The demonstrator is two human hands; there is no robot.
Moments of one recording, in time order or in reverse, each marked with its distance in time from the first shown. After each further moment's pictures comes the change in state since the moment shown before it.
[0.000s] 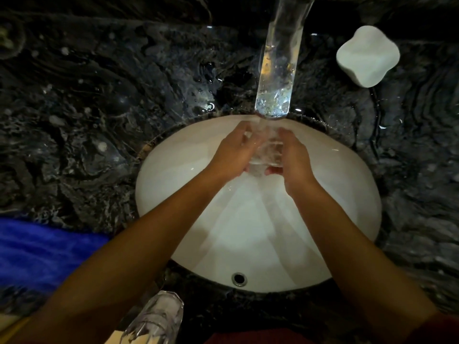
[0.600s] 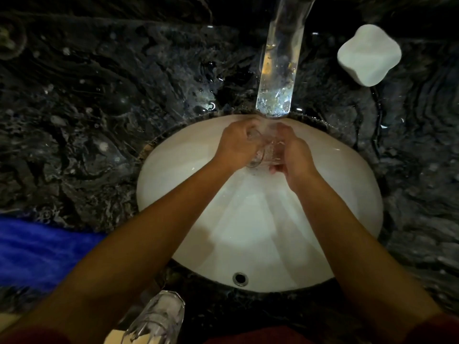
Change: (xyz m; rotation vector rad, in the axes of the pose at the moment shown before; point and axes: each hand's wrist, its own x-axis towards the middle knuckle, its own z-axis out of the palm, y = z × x) left_hand 0.020 0.004 0.002 0.176 0.133 0.089; right_hand 0.010 -0.006 -0.001 0.003 -0.033 0.042
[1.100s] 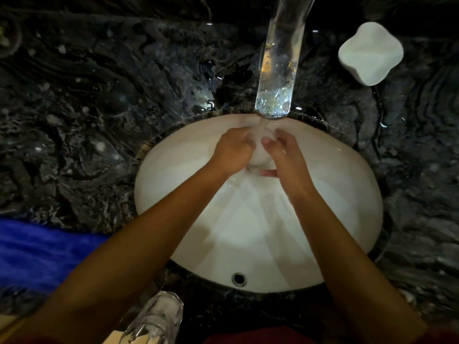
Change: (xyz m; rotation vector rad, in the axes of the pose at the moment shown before) left_hand -0.008 0.002 -0.007 0.073 -0.120 -0.184; right_hand -0.019 0.025 -0.002 -0.211 -0.057 -0.185
